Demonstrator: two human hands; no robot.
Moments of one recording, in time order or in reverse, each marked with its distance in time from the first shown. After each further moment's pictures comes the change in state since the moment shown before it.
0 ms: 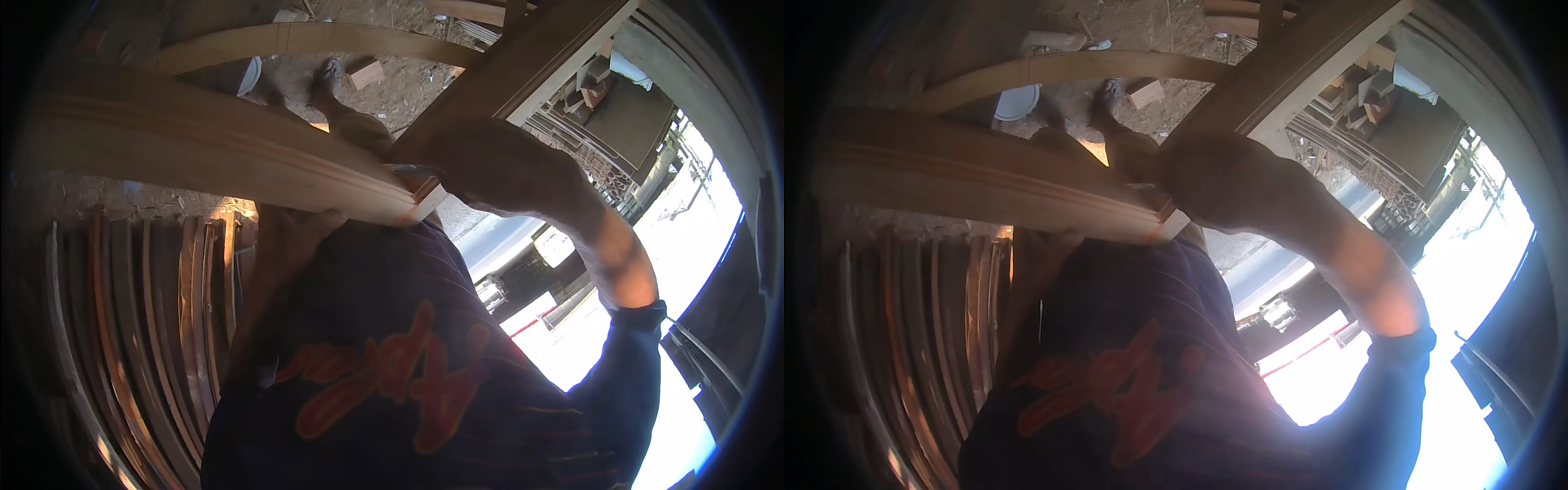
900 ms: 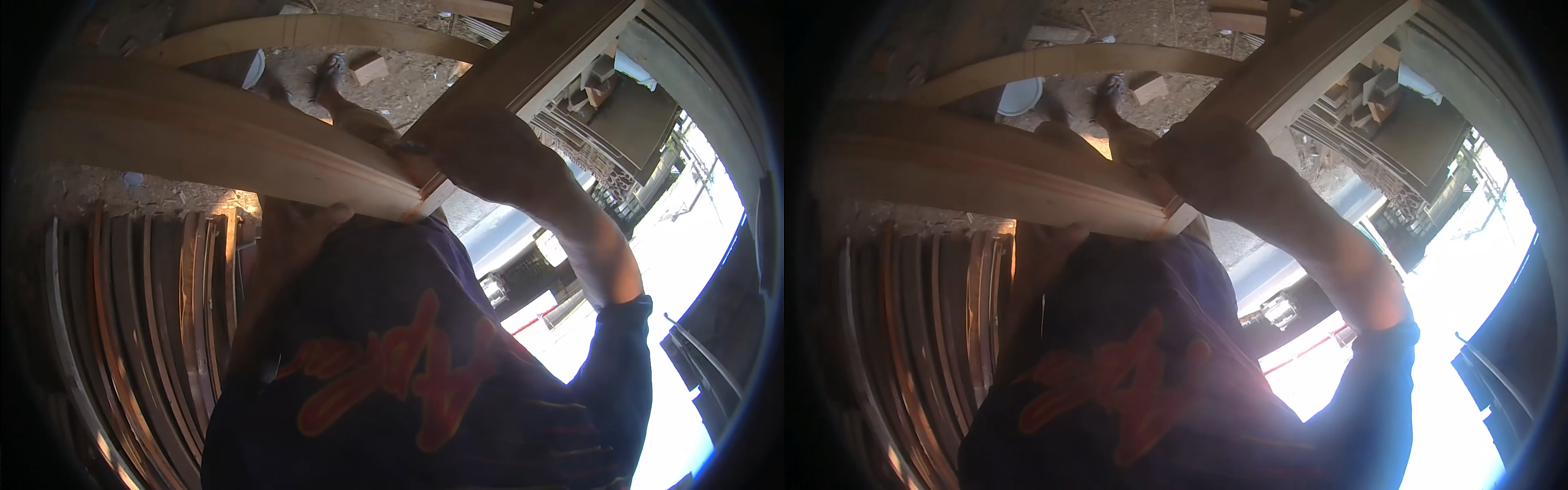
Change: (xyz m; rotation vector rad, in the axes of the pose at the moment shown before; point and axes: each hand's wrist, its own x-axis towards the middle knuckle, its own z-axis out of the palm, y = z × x) left_hand 0.002 -0.003 -0.004 0.172 0.047 -0.037; right_hand 0.007 0.008 0.024 -0.266 0.610 -0.212
